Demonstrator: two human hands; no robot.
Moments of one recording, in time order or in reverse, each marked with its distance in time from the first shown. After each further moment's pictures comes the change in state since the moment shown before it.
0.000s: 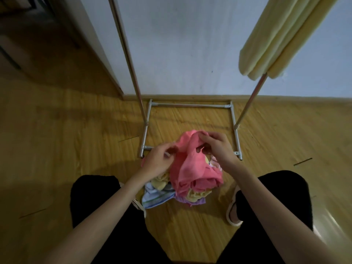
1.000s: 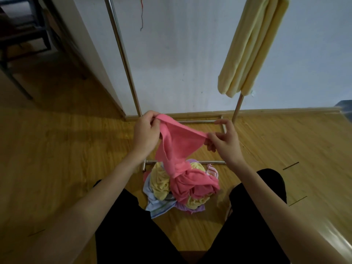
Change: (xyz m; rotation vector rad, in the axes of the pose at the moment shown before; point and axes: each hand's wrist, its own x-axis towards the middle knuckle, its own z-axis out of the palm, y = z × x) left_hand -0.017 0.160 -0.091 0.037 0.468 0.094; right_hand -0.074 -0.067 -0.018 -0.091 0.237 -0.313
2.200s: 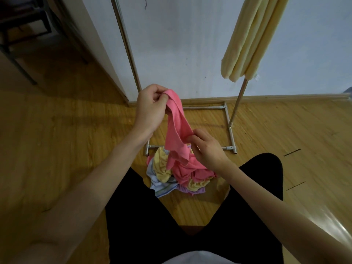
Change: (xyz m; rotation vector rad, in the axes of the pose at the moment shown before) left_hand -0.017 0.065 -0.018 -0.227 -0.016 -0.166; right_hand -0.037 0.038 0.025 -0.743 -0.263 -0.747
